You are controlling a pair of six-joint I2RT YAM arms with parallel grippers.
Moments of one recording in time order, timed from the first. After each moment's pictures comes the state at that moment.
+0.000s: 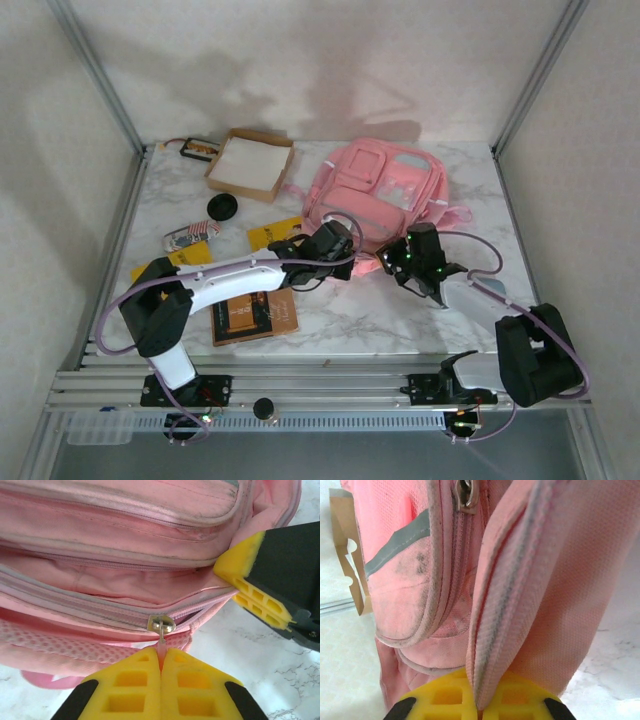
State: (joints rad) left arm -0.92 1.70 1.21 -0.33 -0.12 -0.62; right arm 0.36 1.29 0.58 -0.01 -0.26 1.28
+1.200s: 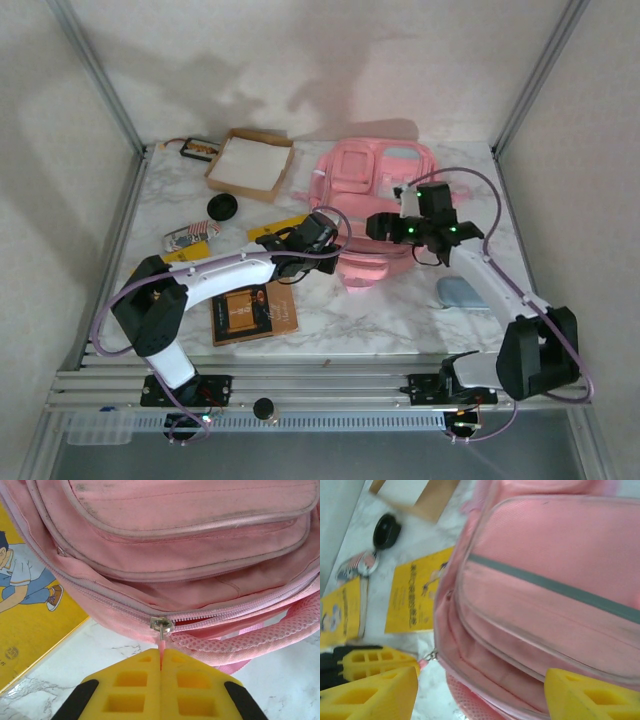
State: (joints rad) left arm -0.83 1.68 1.16 -0.33 -0.11 -0.47; right arm 0.32 1.35 0.99 -0.42 -0.43 0.27
